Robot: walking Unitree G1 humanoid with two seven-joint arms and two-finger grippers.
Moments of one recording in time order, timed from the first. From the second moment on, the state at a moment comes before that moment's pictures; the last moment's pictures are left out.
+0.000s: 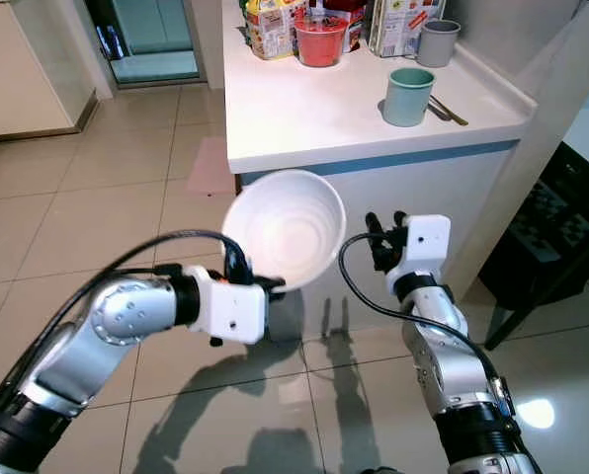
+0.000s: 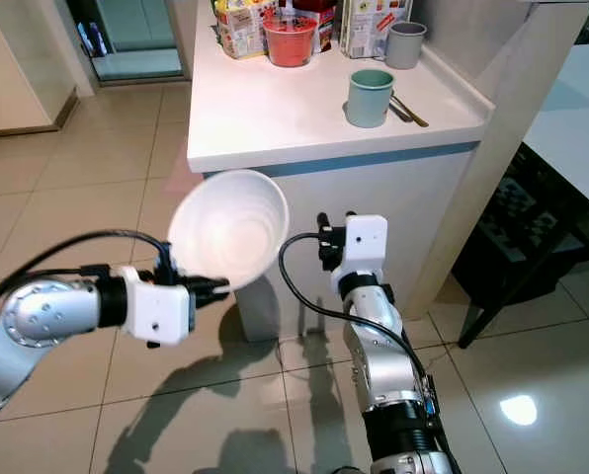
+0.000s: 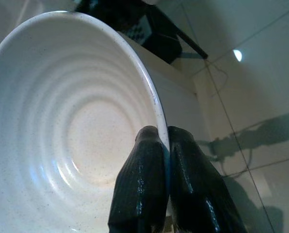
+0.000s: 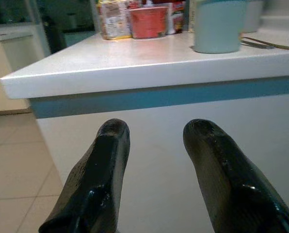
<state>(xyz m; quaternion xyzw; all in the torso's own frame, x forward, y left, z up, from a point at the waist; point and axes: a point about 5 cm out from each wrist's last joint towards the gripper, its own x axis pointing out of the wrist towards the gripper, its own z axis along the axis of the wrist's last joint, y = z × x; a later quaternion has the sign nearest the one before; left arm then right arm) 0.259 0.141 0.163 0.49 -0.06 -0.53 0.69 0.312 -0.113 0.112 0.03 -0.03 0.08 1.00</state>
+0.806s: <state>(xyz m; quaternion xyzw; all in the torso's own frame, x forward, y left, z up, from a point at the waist) 0.279 0.160 0.137 0.55 -0.03 -0.53 0.65 0.294 -0.123 0.140 0.22 0.04 0.25 0.94</state>
